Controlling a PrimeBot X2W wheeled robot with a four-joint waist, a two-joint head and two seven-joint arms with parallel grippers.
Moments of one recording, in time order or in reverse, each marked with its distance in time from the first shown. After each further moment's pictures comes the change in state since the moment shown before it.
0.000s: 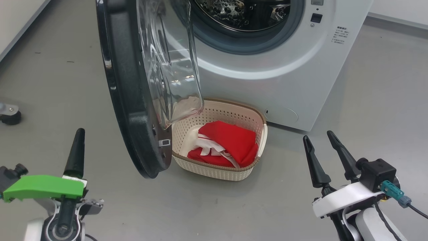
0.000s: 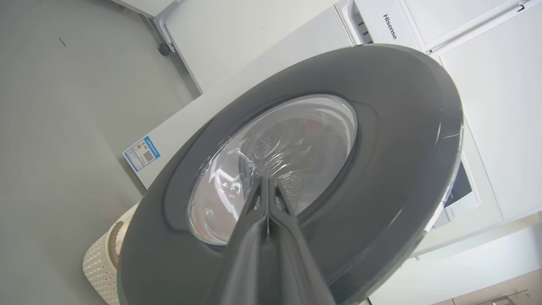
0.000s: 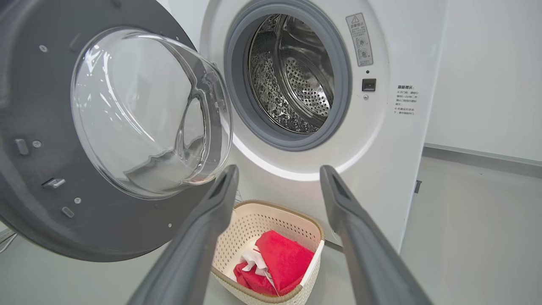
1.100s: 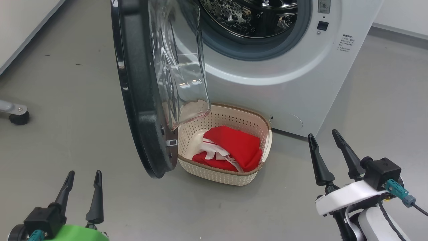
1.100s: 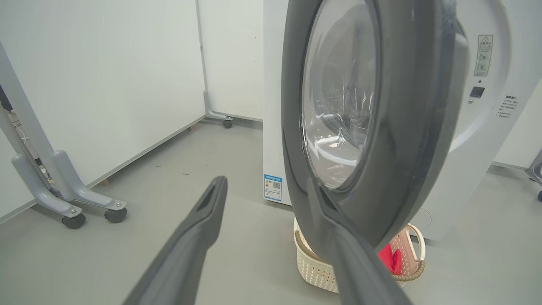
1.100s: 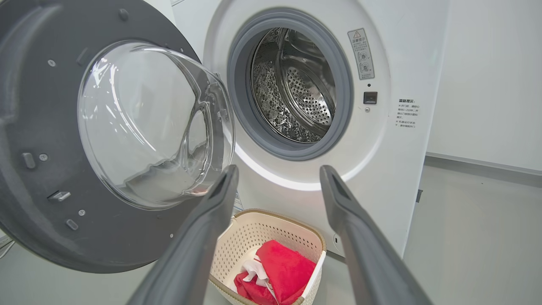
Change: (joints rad) left arm 0.174 0.091 -0.091 0.072 0.877 0.000 -0.330; right arm 0.001 -0.001 -0.018 -0.002 0.012 -0.006 0.000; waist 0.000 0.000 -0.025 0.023
